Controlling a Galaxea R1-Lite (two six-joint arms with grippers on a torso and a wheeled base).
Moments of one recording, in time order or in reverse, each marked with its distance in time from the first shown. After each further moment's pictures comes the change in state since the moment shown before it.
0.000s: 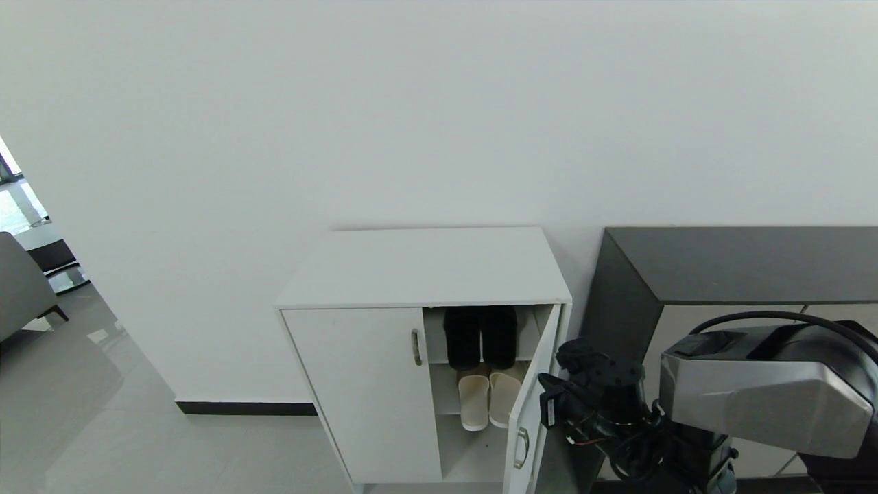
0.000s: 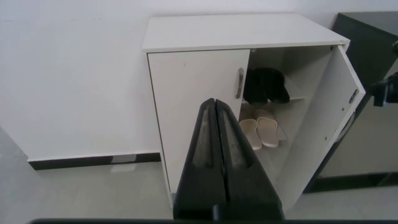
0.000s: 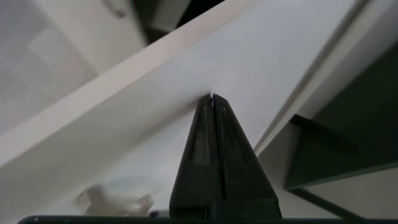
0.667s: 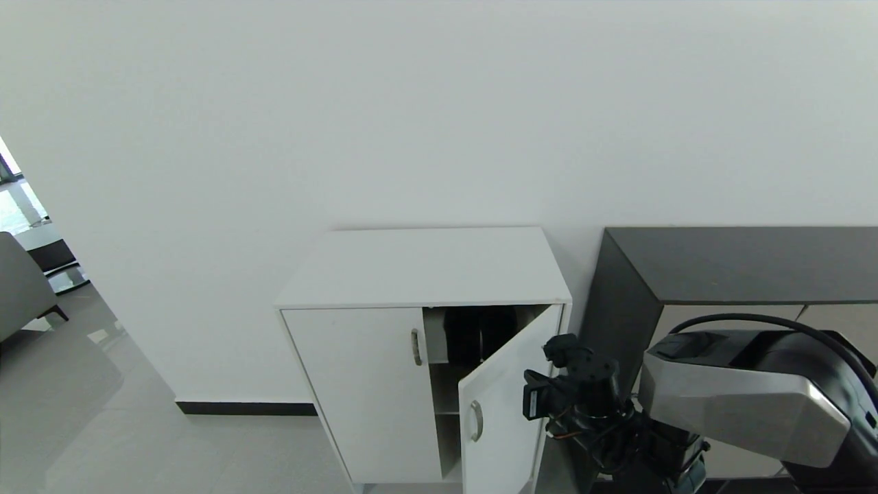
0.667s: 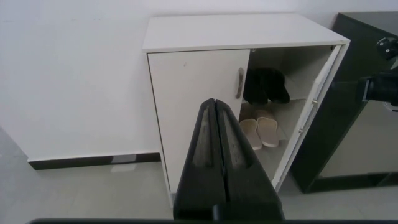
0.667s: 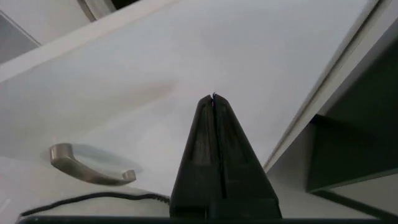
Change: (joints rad) left arm 0.000 0.000 0.000 0.000 0.000 0.000; right arm 0.026 0.034 -0.119 0.089 -0.021 0.123
